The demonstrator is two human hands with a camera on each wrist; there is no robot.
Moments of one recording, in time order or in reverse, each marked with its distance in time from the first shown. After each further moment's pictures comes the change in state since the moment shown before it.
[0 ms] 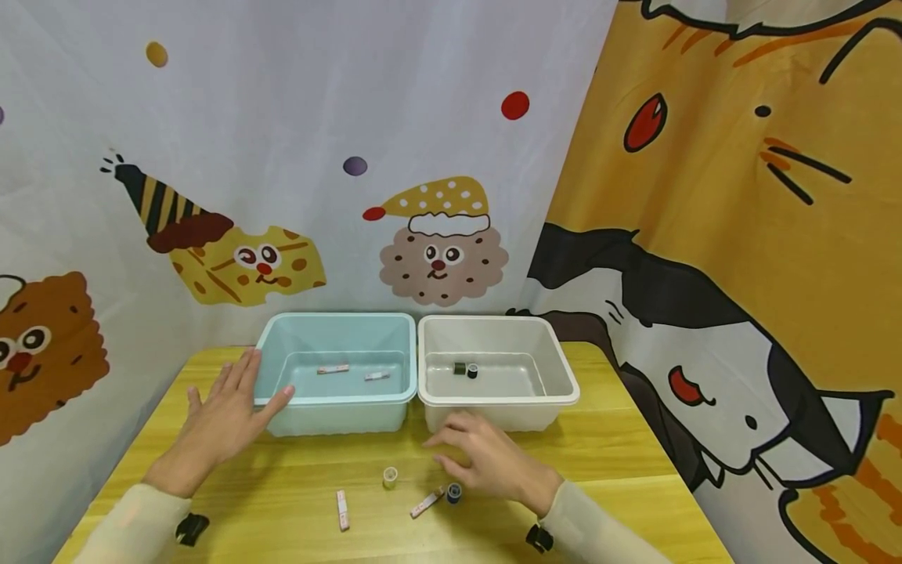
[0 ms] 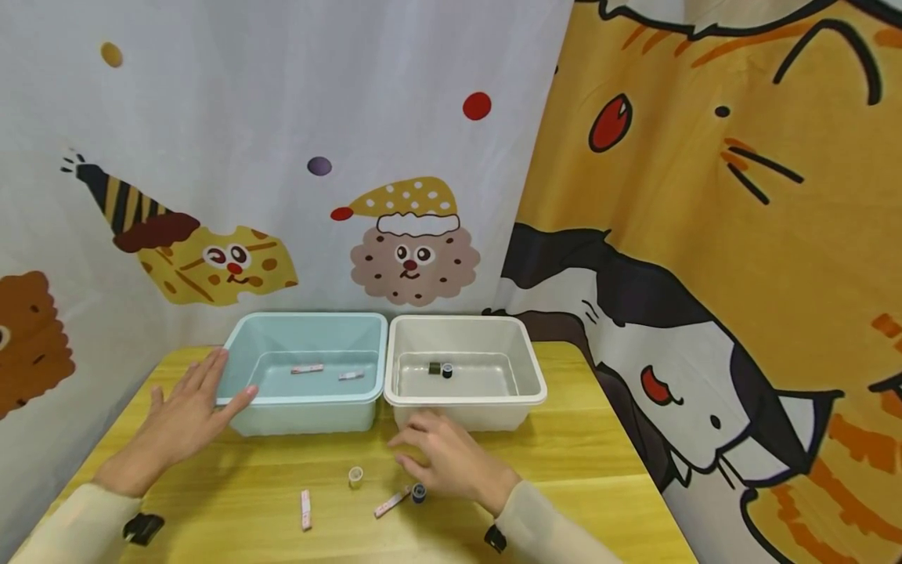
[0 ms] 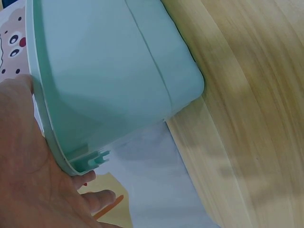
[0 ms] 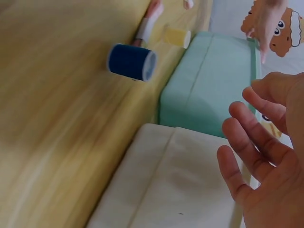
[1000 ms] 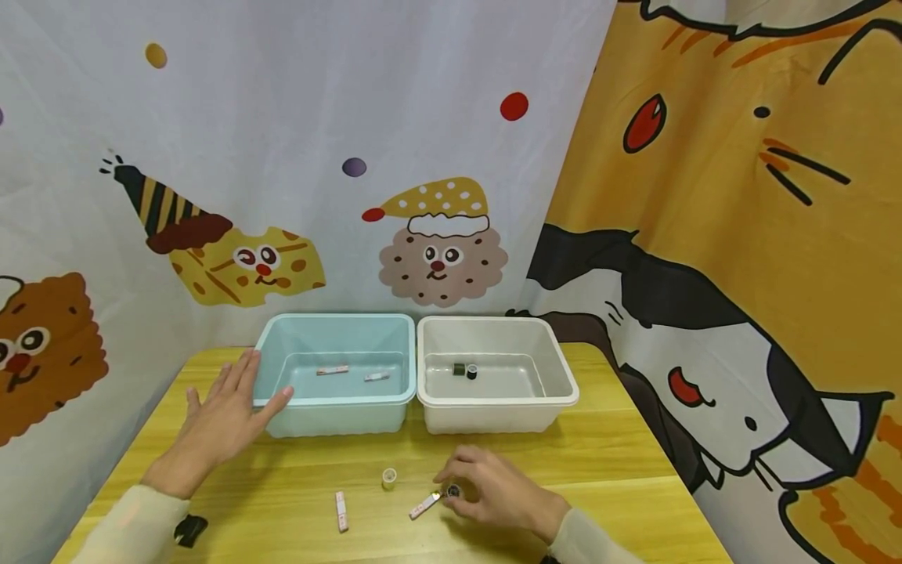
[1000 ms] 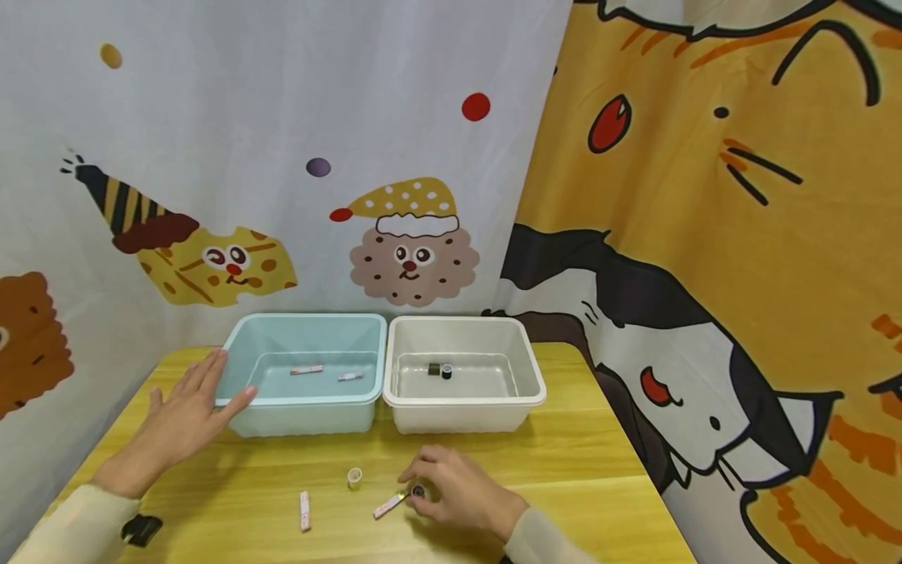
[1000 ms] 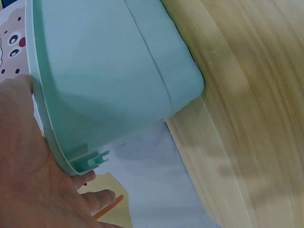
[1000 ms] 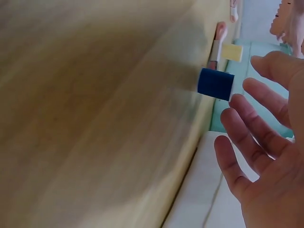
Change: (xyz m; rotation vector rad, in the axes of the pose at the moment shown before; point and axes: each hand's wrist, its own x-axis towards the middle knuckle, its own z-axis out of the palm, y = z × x) left_hand 0.000 0.001 0.000 -0.010 0.006 0.001; right_hand -0.046 0.008 0.035 0.140 -0.146 0.081
